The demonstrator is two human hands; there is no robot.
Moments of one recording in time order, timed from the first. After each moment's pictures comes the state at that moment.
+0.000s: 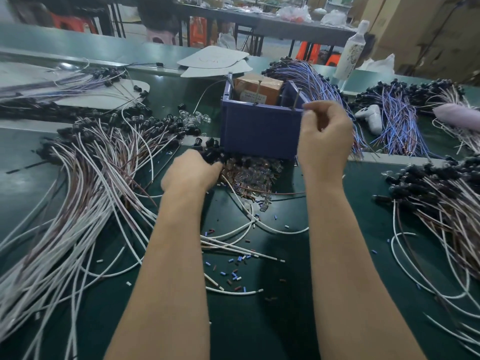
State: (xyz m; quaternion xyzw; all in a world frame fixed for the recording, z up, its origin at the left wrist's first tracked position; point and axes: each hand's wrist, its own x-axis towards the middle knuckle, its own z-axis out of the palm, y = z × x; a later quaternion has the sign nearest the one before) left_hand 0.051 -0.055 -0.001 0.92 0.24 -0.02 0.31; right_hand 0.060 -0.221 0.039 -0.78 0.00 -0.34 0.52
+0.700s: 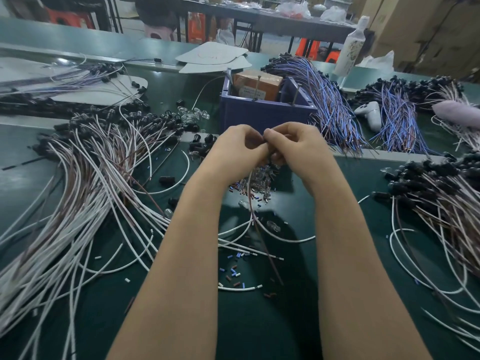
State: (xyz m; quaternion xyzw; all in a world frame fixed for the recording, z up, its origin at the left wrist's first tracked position) left_hand 0.043 -0.097 0.023 0.85 -0.05 0.05 0.52; right_hand 0.066 -0.227 0.024 -0.83 -0.10 -0.06 0.55
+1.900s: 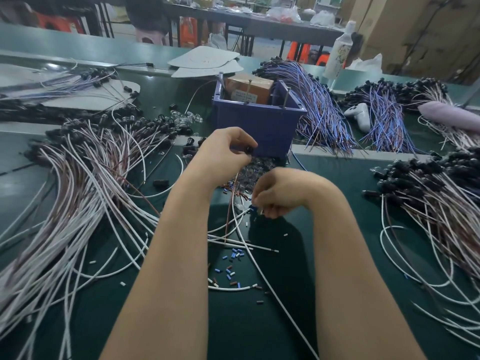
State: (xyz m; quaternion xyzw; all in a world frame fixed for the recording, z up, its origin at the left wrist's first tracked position) left_hand 0.041 -0.087 0.020 0.85 -0.07 0.06 0.52; right_hand 0.045 -0.231 0.022 -0.93 -0.09 0.26 0.25
